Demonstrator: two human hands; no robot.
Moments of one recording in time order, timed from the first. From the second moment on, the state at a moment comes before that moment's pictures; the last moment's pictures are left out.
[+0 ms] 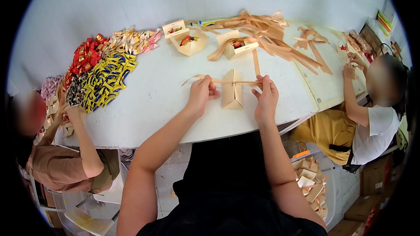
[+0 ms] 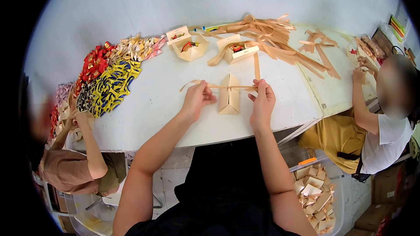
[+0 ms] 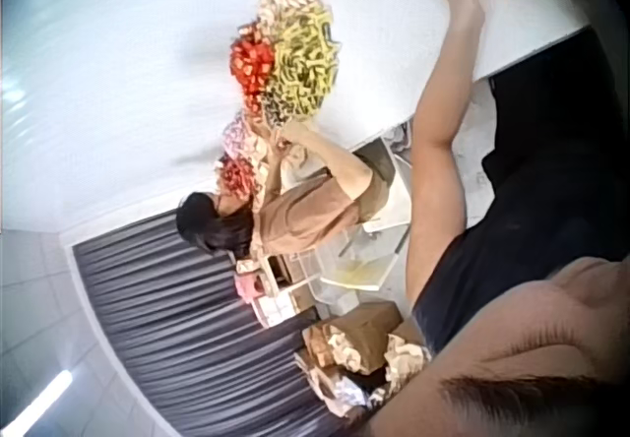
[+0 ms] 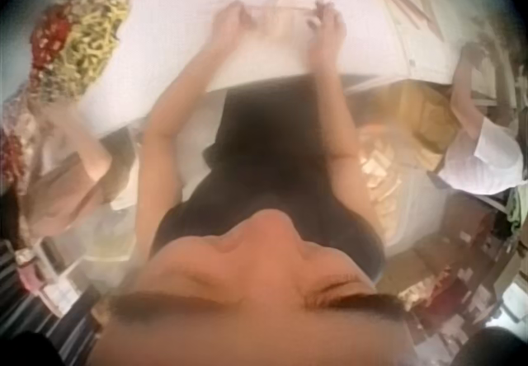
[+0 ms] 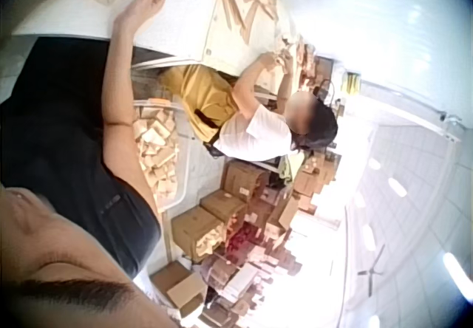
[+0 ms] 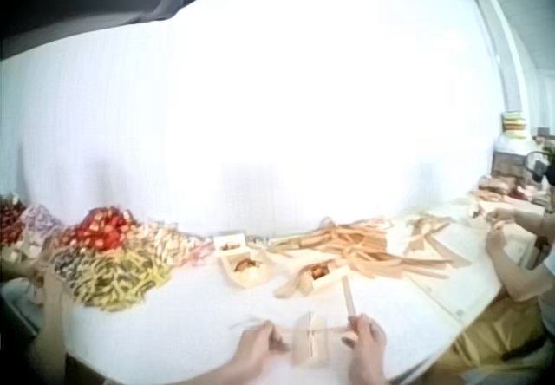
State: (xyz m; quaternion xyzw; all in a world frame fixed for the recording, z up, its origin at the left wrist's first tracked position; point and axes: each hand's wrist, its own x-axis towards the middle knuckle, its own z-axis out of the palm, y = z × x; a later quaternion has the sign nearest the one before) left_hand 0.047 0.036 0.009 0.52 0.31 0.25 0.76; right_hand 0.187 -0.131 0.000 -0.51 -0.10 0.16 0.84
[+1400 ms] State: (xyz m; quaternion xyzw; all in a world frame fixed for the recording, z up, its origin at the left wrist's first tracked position) left_hand 0.055 0.019 0.014 0.61 0.13 0.33 0.71; right_hand 0.149 -0.116 0.023 -0.80 -0.45 -0.05 0.39
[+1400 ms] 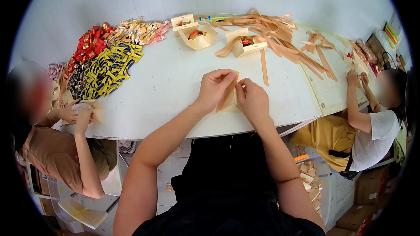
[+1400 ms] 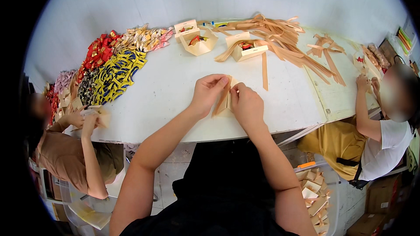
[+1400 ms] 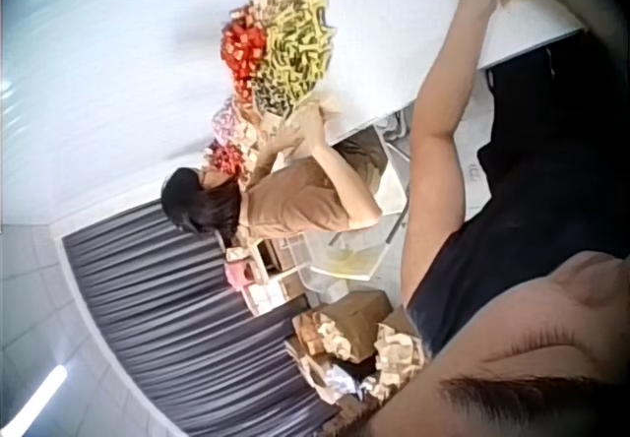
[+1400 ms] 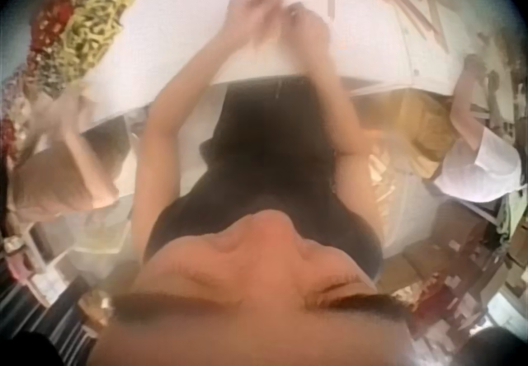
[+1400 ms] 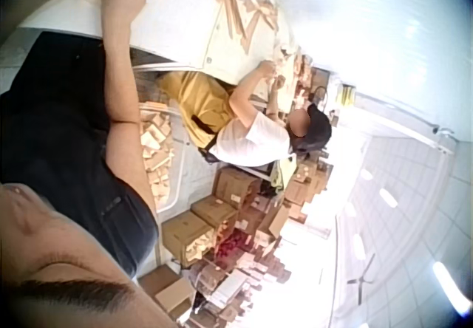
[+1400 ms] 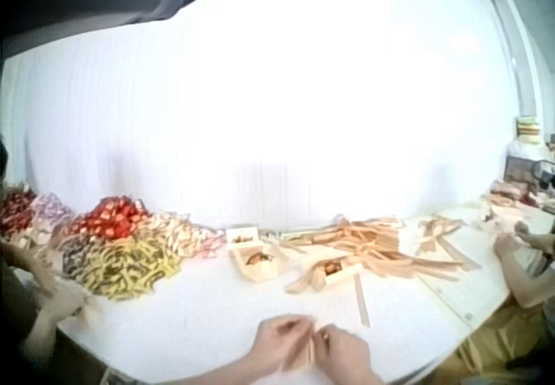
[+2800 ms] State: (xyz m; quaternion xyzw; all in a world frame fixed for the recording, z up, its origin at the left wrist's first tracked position) left_hand 0.047 0.014 0.018 0.61 0.06 0.28 0.74; right_hand 0.172 -0.131 0.033 -0.68 -0.42 0.22 0.56
